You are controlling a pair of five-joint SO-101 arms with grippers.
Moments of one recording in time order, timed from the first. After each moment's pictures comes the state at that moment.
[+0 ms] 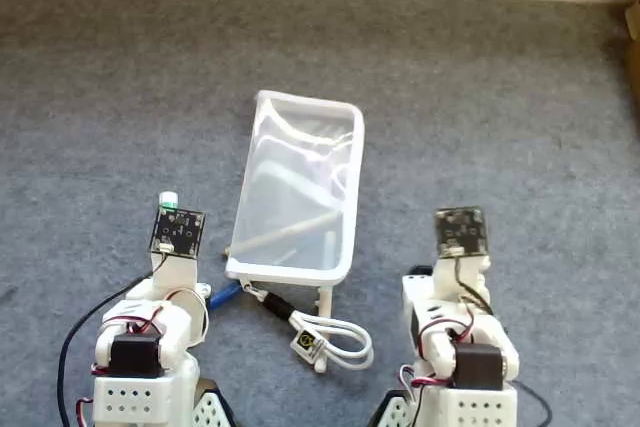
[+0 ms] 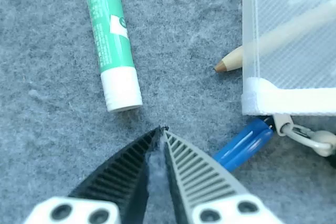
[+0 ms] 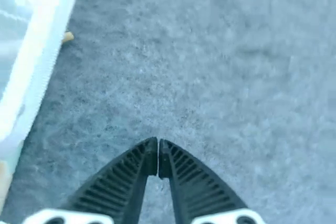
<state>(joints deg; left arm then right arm) -4.4 -103.8 96.0 76.6 -1.5 -0.4 -104.5 89.2 70.5 12.5</state>
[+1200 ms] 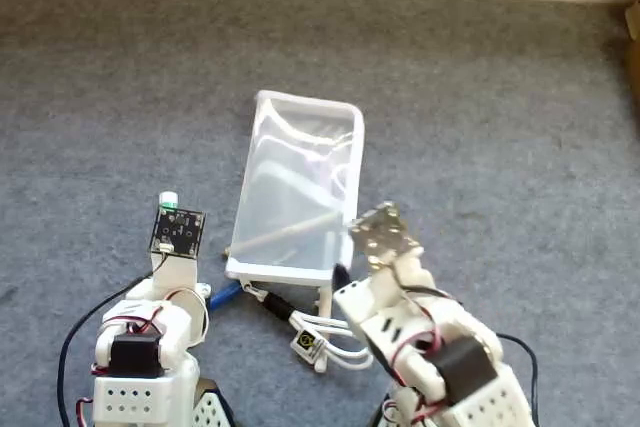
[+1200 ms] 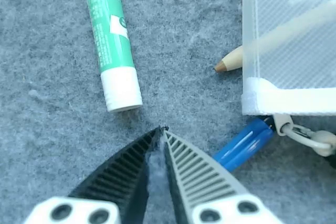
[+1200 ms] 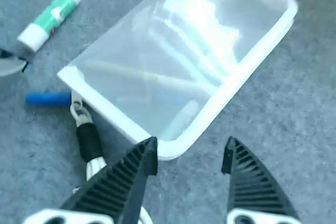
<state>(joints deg) -4.4 -103.8 96.0 76.6 -1.5 -34.1 -86.3 71.5 68.4 6.2</state>
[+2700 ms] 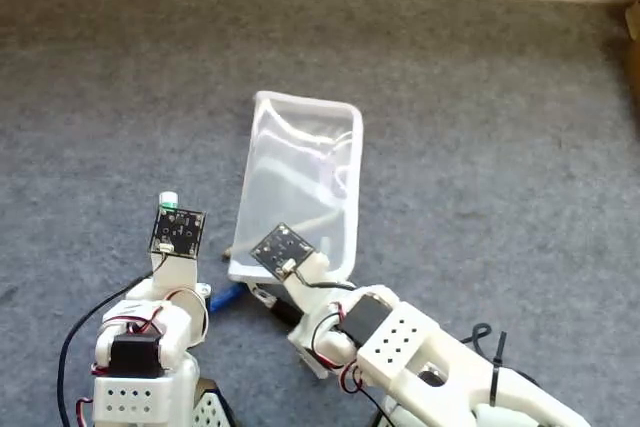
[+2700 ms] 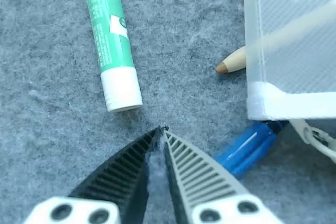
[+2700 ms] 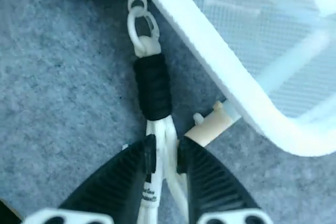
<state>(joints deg) -4.4 -103.8 96.0 76.6 -1.5 -52.4 -43.4 71.3 55.4 1.5</state>
